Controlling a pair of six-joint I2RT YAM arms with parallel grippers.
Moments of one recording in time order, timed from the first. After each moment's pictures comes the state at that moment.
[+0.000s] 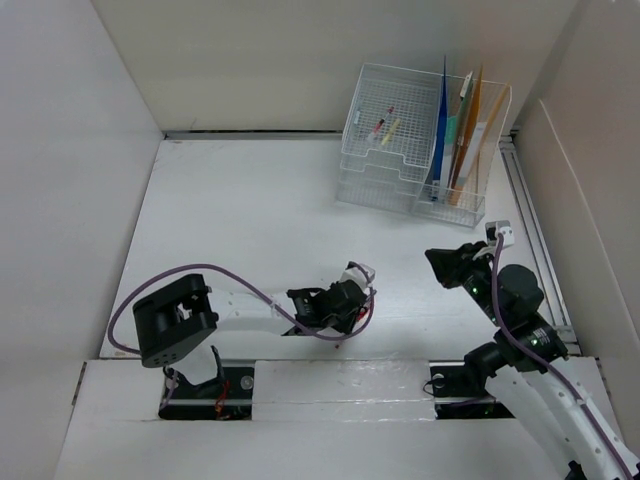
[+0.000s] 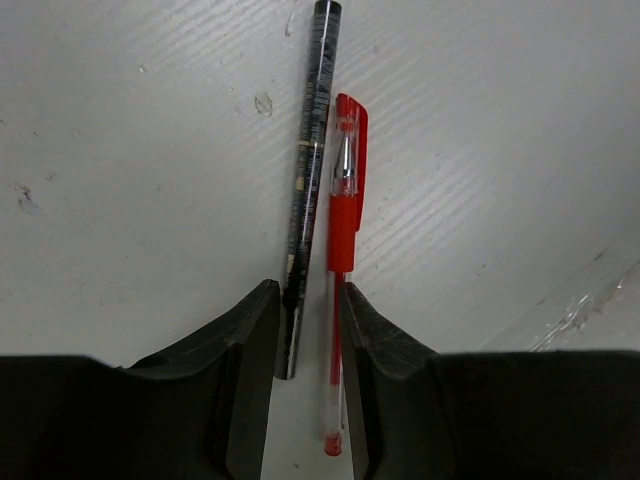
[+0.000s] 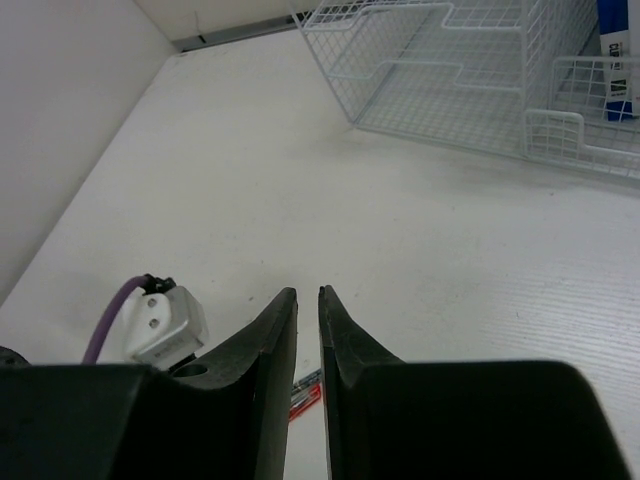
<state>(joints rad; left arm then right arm) -1.21 1.53 0.74 -0.08 -0.24 -0.56 0.44 0.36 0.52 -0.25 -0.02 0.44</state>
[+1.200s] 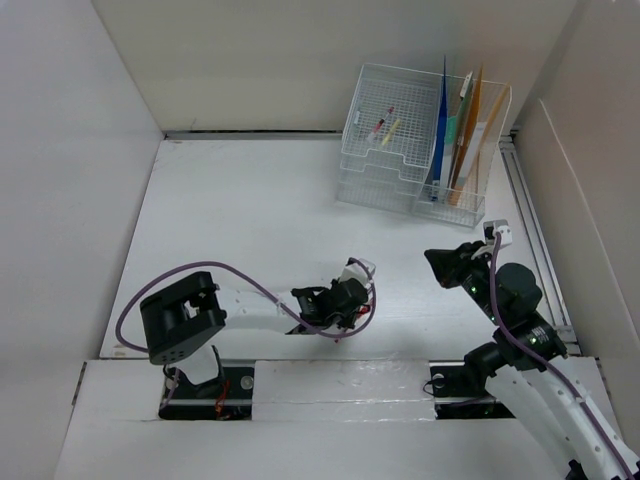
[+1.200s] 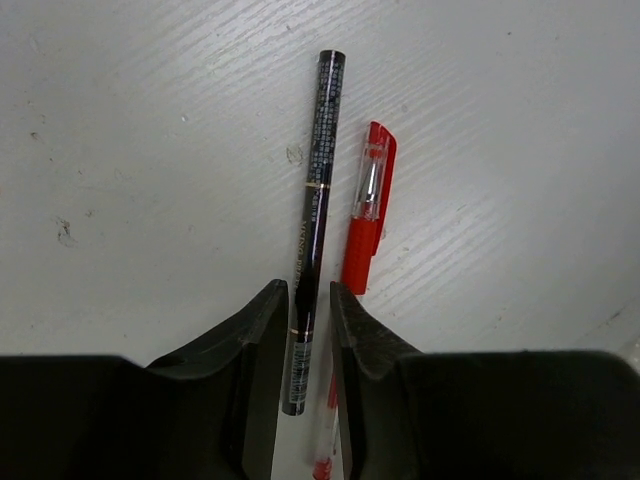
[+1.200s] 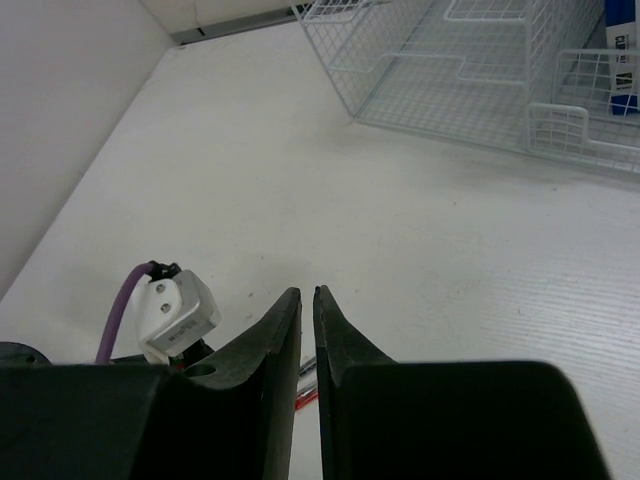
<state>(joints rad) -1.22 1.57 0.76 -0.03 -0.32 -0.57 0.44 0.37 0.52 -0.25 -0.03 0.44</state>
